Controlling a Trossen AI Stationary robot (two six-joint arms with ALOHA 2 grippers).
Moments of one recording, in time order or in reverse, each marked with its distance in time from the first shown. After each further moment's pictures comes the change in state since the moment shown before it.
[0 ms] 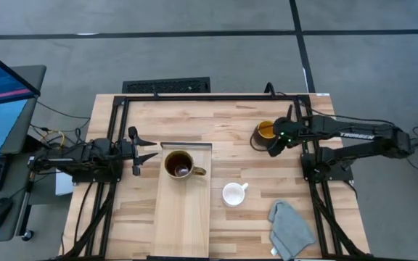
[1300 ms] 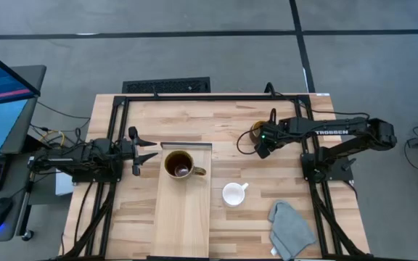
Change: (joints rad) left arm 0.000 0.000 0.000 0.000 0.000 -0.038; right arm -0.009 0.278 -0.001 0.119 0.078 -0.088
